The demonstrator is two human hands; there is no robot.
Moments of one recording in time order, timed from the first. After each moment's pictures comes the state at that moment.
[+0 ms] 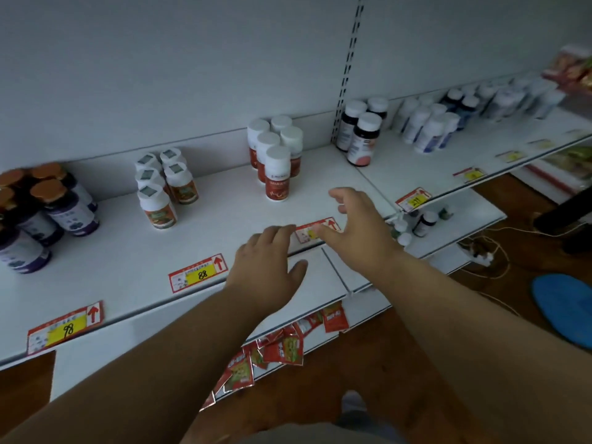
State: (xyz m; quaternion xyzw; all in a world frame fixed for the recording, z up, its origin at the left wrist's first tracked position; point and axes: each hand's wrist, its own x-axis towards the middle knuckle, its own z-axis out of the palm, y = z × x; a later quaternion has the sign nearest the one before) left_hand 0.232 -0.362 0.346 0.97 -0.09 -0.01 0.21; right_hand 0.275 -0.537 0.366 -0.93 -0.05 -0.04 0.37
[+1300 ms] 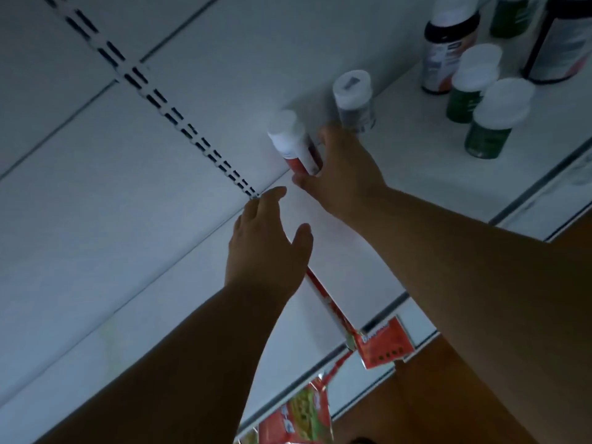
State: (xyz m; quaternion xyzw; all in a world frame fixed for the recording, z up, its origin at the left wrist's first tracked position) left_hand 0.506 -0.592 -0.094 0.99 0.00 0.01 0.17; right_hand 0.578 -0.724 -0.126 -0.88 0.00 -0.06 0.47
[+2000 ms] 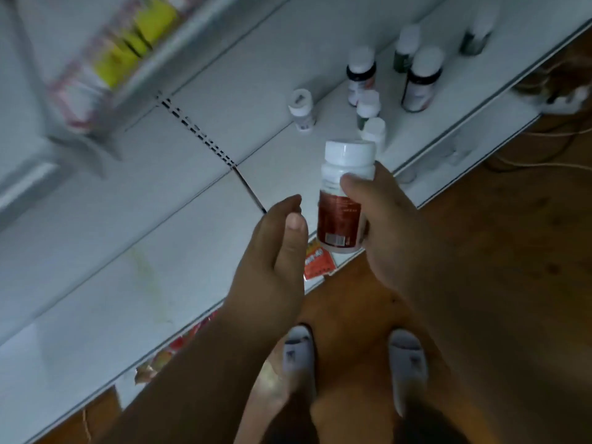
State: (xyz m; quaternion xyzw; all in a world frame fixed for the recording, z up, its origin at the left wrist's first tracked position) left_hand 0.335 -0.685 0.123 0.88 0.05 -0.15 0.44; right_hand 0.361 -0.835 0.092 -0.61 0.16 0.12 0.77
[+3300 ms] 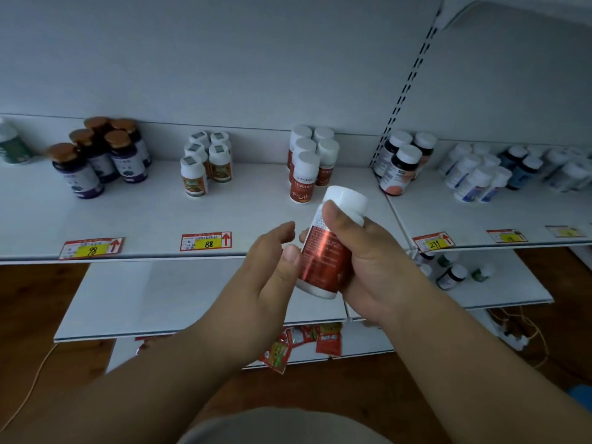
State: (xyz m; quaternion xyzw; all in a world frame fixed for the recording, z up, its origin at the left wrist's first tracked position) left_hand 0.135 -0.409 0.409 0.80 0.06 0.01 0.60; right_hand 0.220 -0.545 0.445 -0.57 -0.02 0.28 0.77
